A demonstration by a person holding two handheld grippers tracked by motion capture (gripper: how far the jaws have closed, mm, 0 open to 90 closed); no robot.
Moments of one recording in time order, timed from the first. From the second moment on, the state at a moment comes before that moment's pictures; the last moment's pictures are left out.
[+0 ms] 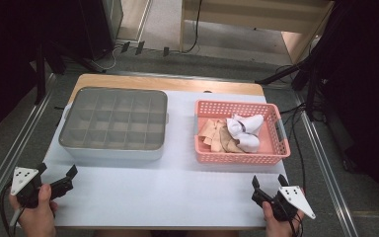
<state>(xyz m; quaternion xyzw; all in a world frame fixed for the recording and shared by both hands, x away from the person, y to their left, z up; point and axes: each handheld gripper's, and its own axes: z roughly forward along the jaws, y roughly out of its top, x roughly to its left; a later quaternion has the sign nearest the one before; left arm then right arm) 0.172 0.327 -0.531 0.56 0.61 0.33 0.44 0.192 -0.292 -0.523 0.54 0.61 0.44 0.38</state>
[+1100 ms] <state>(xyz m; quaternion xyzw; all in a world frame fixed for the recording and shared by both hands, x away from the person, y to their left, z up) 0.168 0.343 -0.500 0.56 0.59 0.33 0.47 0.212 -0.186 -0.463 0.47 0.67 0.51 0.27</state>
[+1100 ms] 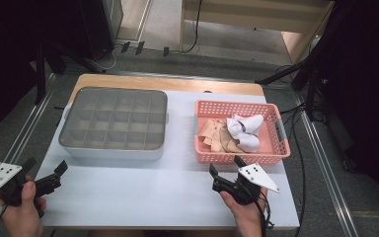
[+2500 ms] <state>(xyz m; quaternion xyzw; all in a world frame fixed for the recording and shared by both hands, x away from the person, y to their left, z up) 0.196 0.338 -0.481 0.58 0.60 0.28 0.48 0.276 -0.081 -0.446 0.47 0.70 0.49 0.22</state>
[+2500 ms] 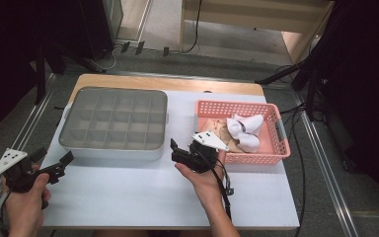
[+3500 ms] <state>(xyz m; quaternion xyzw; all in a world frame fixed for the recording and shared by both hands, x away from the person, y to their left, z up) 0.281 0.367 -0.471 0.61 0.61 0.24 0.45 0.314 -0.047 -0.452 0.50 0.68 0.51 0.18</state>
